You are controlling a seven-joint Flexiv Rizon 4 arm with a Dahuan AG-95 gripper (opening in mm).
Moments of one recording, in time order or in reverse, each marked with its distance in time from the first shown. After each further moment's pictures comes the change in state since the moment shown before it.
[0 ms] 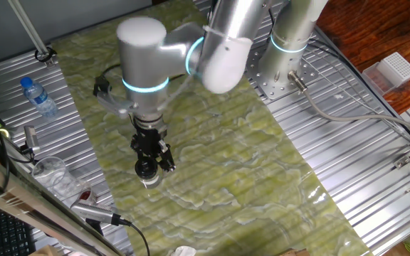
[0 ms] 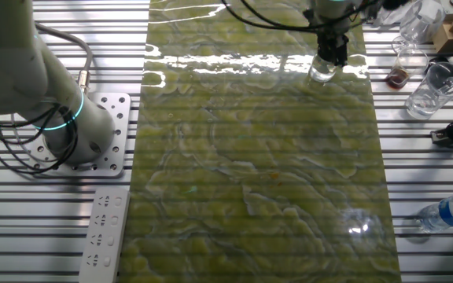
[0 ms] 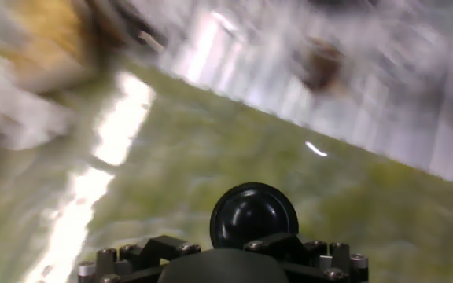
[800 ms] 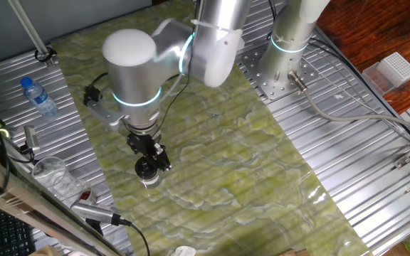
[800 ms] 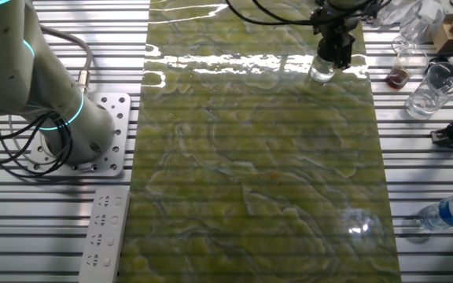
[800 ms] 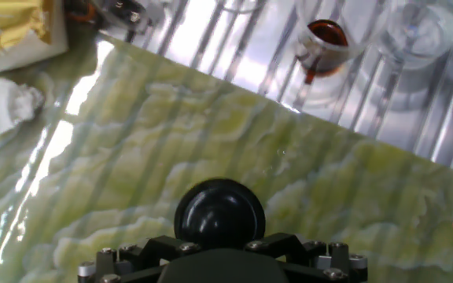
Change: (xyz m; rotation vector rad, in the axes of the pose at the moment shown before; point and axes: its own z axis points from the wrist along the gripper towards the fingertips) arm 0.006 -0.006 -0.003 0.018 0.127 0.014
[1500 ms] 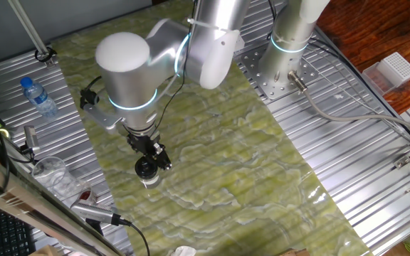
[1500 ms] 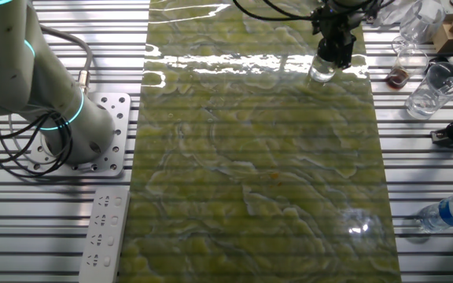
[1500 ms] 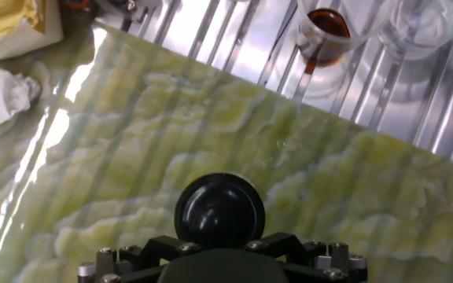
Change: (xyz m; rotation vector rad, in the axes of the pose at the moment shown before) arm 0.002 0.000 -0.005 0.004 0.083 0.002
